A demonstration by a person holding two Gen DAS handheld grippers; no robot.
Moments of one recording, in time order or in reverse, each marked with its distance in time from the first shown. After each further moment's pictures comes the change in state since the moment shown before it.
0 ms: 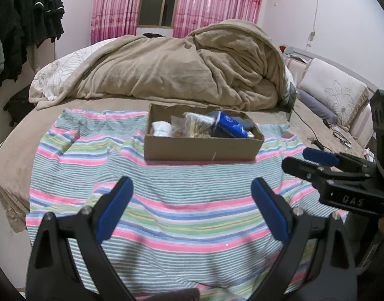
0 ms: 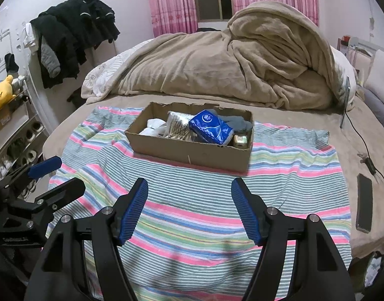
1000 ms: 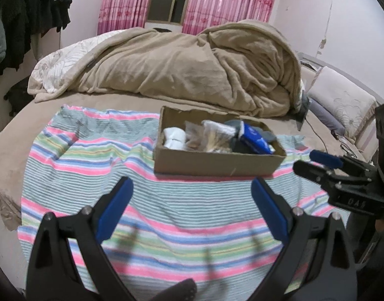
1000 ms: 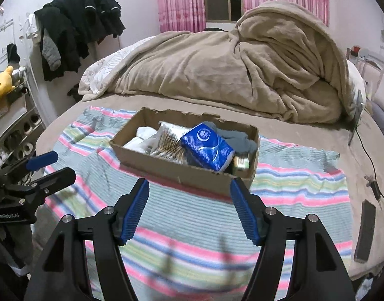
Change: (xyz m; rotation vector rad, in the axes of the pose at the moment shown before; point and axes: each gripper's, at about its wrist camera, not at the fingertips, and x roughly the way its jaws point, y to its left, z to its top) left arm 0.042 0.033 0.023 -0.063 0.006 0.004; right arm 0.040 -0.009 0.026 -0.061 0.009 0.001
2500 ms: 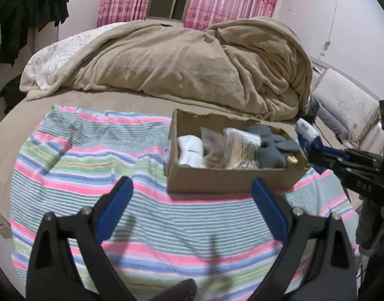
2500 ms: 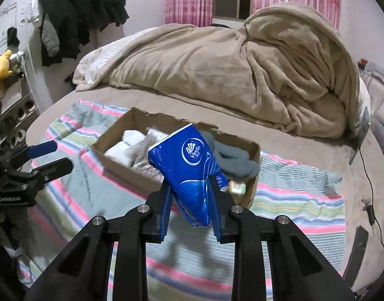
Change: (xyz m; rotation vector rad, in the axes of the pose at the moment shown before) left arm 0.064 0.041 0.019 -0.025 0.022 -0.016; right arm 0.058 -0.014 0.036 -0.085 0.036 -0.035
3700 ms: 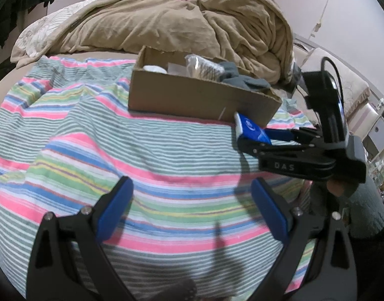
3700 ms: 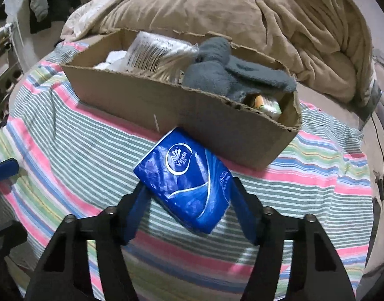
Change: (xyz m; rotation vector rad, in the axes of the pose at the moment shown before) left arm -0.017 -0.045 -0.090 0.006 0.132 -0.072; right arm 0.057 0.016 -0.072 -0.010 0.200 -0.020
